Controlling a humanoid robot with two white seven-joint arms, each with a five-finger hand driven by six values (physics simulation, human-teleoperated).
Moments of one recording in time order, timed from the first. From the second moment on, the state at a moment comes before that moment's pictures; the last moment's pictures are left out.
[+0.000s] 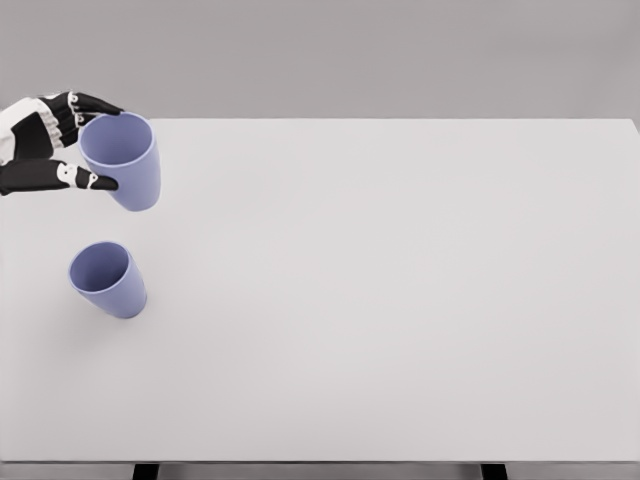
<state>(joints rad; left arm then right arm) -0.20 0.89 -0.09 -1.78 0.70 0.15 -0.40 0.03 0.00 0.15 0.01 -0.09 -0.06 -0.08</state>
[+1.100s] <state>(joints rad) 0.03 0.89 0.12 -1.80 0.76 0.14 -0.43 0.03 0.00 0.15 0.01 -0.09 -0.06 -0.08</state>
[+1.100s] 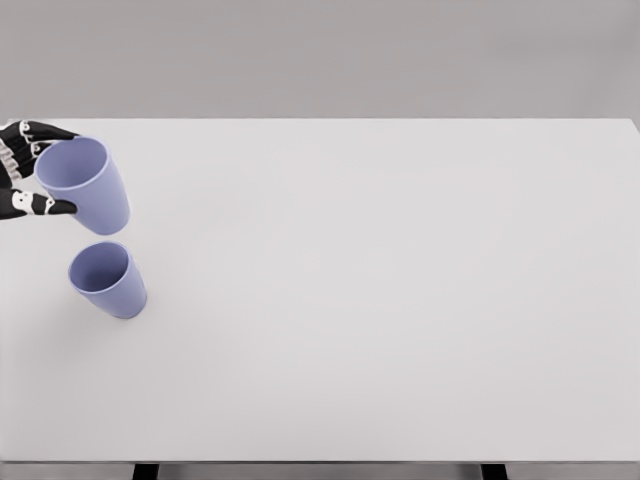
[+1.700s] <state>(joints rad) 0.08 0.89 0.17 -1.80 0.78 0.14 -0.44 0.03 0.00 0.15 0.01 -0.09 -0.06 -0.08</state>
